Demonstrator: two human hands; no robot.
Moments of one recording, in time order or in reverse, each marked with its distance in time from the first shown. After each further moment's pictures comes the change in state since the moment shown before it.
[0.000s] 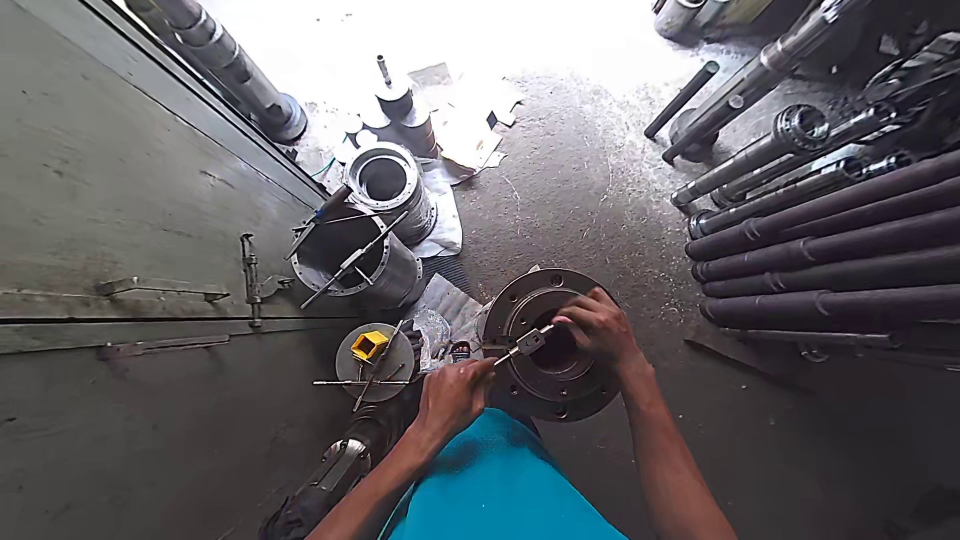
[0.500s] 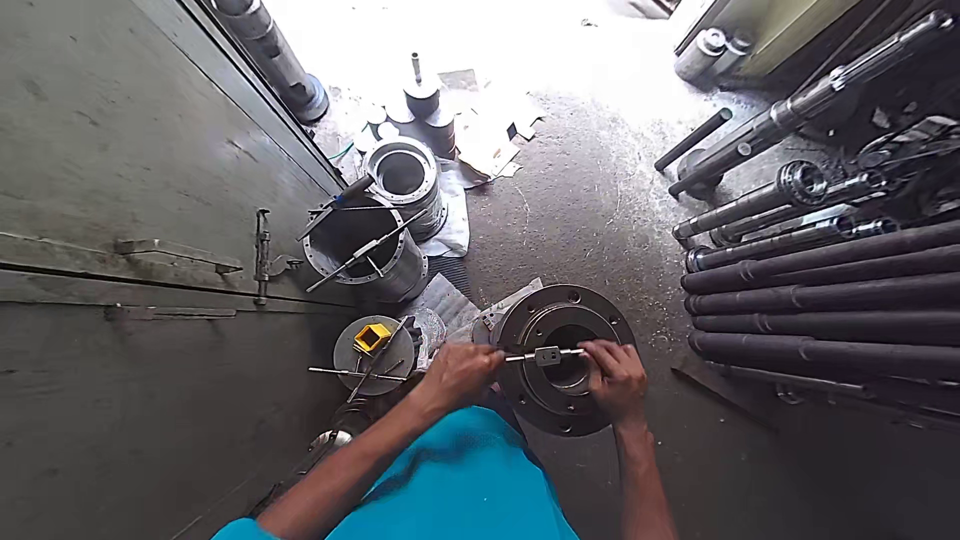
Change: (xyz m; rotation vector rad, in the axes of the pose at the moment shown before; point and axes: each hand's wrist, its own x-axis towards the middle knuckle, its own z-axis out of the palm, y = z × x) left_hand 0.030 -0.018 -0.031 0.180 -0.123 0.268; right_hand -0.045 -0.037 0.009 -0.126 0.148 0.235
